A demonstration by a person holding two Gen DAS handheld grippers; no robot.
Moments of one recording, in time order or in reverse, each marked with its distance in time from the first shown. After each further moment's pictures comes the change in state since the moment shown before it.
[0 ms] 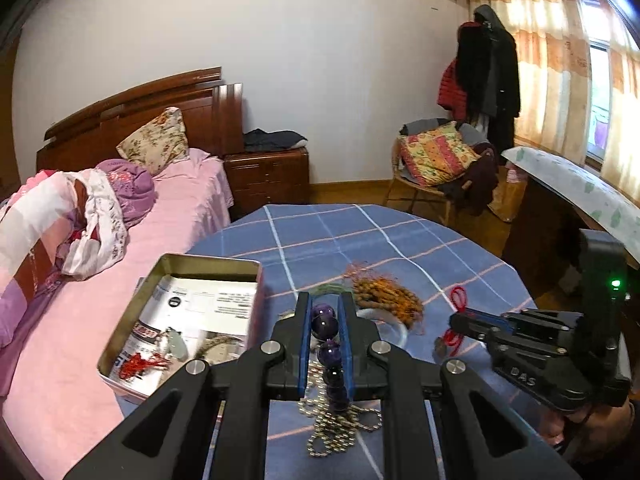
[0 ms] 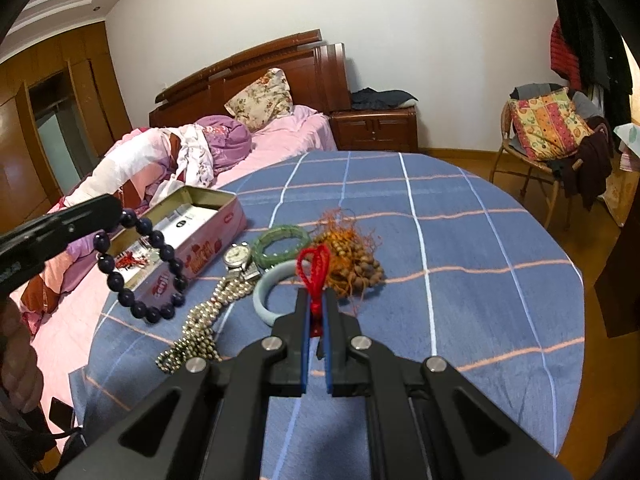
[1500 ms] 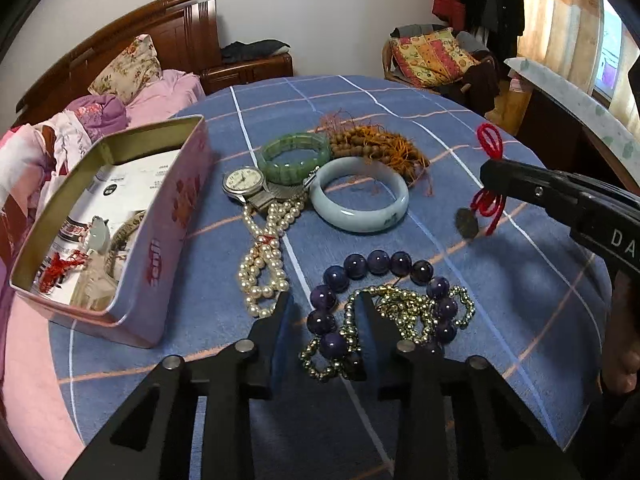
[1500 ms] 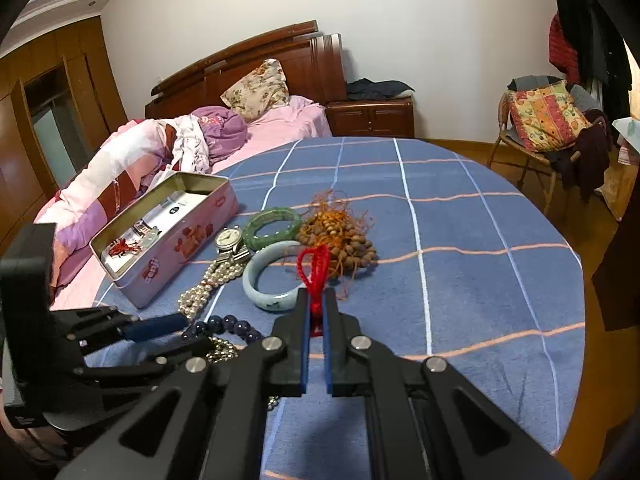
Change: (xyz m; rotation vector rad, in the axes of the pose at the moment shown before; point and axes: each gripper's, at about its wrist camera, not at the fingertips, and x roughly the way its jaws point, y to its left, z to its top) left arm 0.070 -0.037 -0.075 0.058 0.333 -0.029; right arm 0.003 -0.006 -0.012 0.007 0.037 -0.014
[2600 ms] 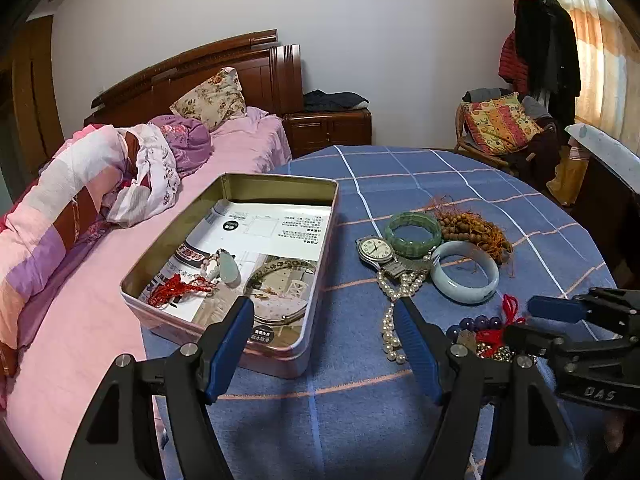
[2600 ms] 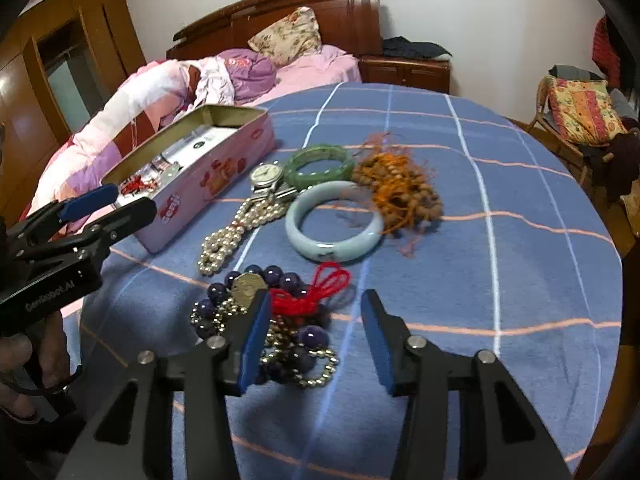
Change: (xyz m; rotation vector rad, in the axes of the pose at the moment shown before) left arm -0.046 0.063 -0.001 -0.144 -0.205 0.213; right arm 0.030 0.032 -0.015 -0.107 0.196 0.062
